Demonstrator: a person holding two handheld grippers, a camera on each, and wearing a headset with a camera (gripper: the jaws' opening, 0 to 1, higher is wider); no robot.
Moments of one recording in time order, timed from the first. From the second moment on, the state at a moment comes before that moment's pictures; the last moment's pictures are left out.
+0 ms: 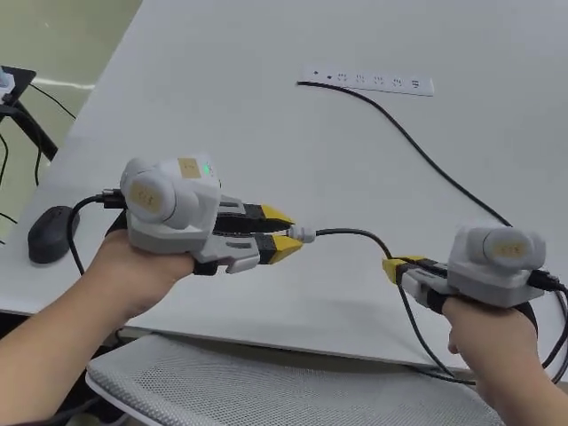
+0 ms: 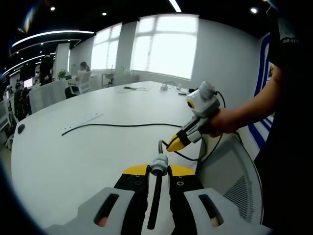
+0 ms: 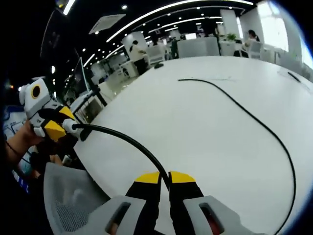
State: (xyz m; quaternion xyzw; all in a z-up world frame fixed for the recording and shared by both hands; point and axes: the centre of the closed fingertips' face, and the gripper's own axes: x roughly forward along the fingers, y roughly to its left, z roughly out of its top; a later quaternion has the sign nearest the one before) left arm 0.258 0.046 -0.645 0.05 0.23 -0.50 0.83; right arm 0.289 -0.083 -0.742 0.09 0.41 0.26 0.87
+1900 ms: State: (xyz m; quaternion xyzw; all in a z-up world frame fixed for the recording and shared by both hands) left arm 0.246 0.054 -0.644 0.04 0.25 -0.50 0.83; right arm 0.262 0.011 -0.665 -0.22 0.23 0.48 0.82
